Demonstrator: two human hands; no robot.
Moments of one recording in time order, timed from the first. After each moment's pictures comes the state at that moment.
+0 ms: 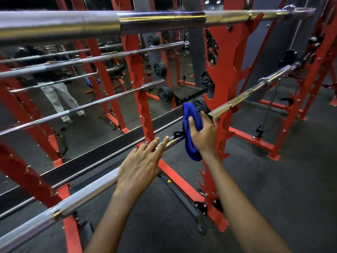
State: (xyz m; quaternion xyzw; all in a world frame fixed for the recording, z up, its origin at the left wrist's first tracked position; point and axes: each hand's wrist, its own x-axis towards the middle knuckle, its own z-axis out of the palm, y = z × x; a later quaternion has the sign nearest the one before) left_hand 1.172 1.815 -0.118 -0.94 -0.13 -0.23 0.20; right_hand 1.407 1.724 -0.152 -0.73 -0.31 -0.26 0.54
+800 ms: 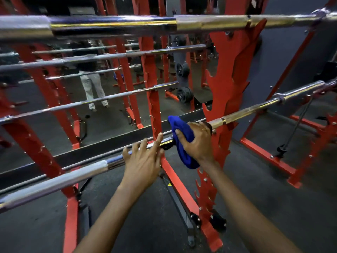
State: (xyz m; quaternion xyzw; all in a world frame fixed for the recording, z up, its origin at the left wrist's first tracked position) left_hand 1.288 1.749 -0.125 -0.90 -0.38 -0.18 0.07; right_hand 1.502 1.697 -0.149 -0.67 -0.51 -0.27 0.47
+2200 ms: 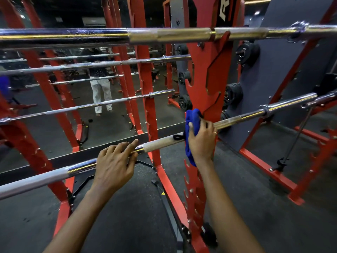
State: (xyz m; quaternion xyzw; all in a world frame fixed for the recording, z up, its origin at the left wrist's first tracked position) left_hand 1.315 1.753 -0.132 -0.89 -0.34 -0.29 0.14; right_hand 1.594 1.665 -0.136 -0.78 -0.32 -0.23 0.49
